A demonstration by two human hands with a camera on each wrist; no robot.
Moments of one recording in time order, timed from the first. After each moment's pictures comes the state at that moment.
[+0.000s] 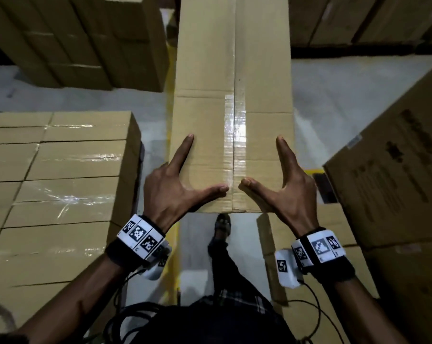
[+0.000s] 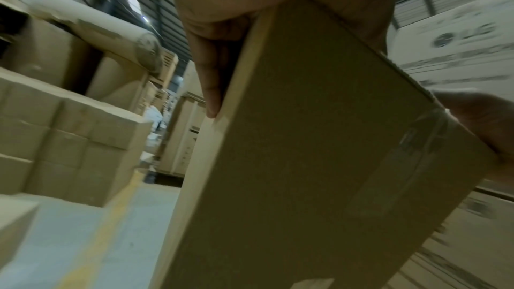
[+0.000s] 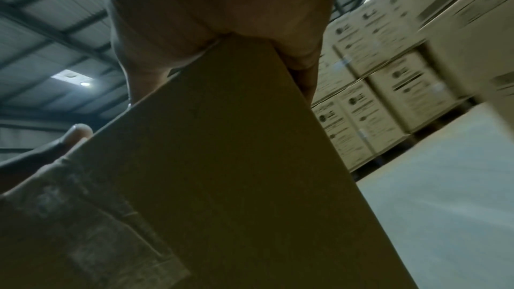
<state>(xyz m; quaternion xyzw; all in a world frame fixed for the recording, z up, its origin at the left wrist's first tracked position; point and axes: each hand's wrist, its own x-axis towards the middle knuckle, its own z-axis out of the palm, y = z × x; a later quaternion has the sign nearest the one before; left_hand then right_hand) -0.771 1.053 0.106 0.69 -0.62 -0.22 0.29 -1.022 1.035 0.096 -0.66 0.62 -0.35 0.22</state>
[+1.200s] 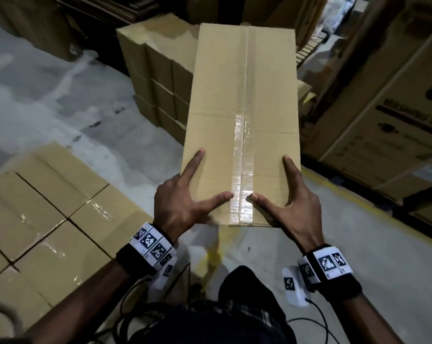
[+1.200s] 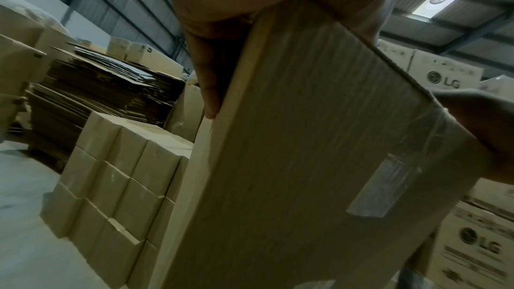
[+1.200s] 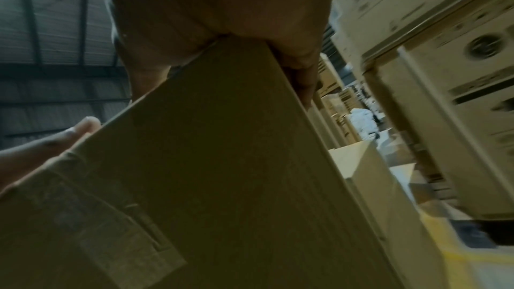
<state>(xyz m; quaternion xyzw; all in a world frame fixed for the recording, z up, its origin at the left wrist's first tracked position) -0.358 0.232 0.115 0.85 -0.37 -0.12 0.35 -0.558 0.076 0.134 -0.82 0.41 -0.24 0.32</state>
